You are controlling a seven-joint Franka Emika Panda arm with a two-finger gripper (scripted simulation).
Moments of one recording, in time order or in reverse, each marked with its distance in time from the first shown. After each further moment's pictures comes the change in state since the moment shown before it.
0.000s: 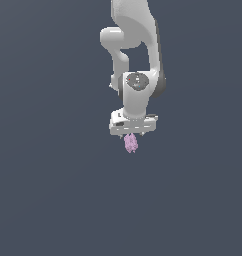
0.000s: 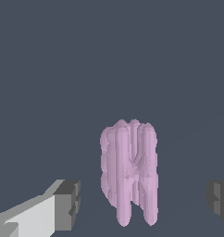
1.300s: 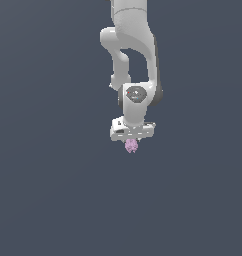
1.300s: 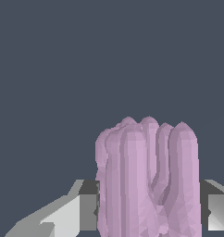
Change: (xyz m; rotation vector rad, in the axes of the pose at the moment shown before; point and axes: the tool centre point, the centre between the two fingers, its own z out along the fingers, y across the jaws) arm -0.001 -0.001 0.048 0.000 0.000 -0.003
